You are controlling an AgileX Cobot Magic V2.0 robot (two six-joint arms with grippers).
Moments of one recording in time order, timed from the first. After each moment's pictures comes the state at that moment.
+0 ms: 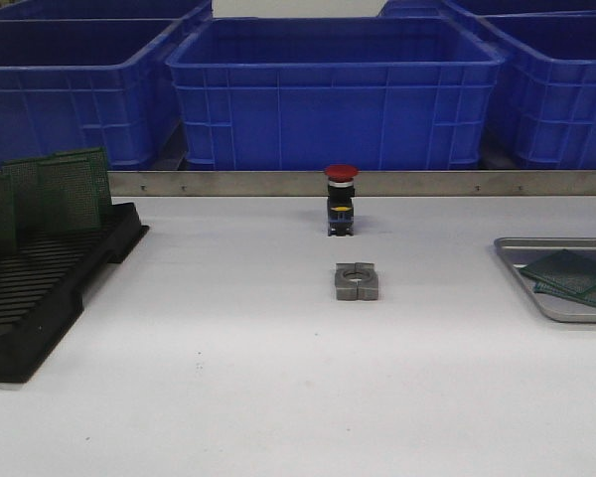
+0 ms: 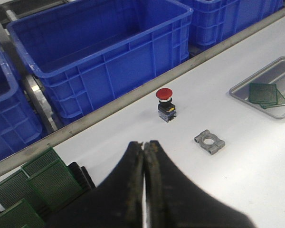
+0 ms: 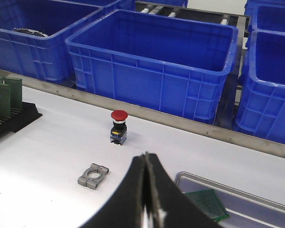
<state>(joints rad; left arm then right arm) -0.29 0.73 -0.67 -0.78 0.40 0.98 0.07 0.33 -0.36 0.77 0.29 -0.85</state>
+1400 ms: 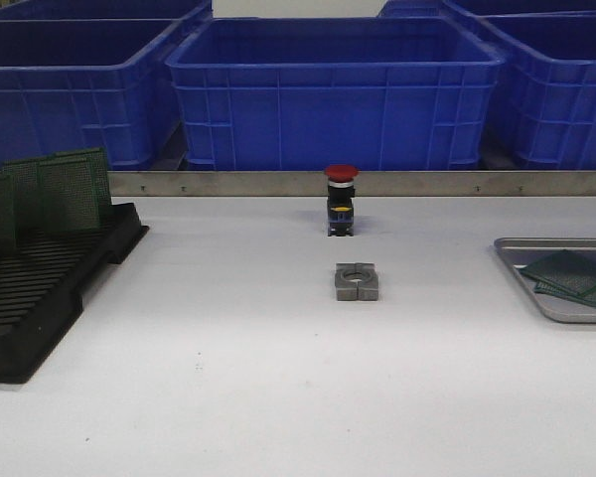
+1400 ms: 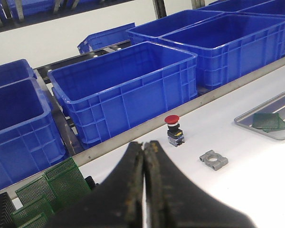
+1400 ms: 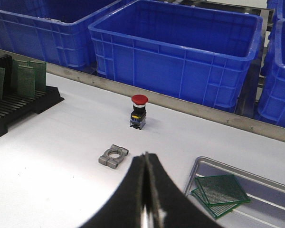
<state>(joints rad) -0.29 0.16 -0.33 -0.80 0.35 0.98 0.07 0.21 -0.28 0.78 0.37 -0.85</state>
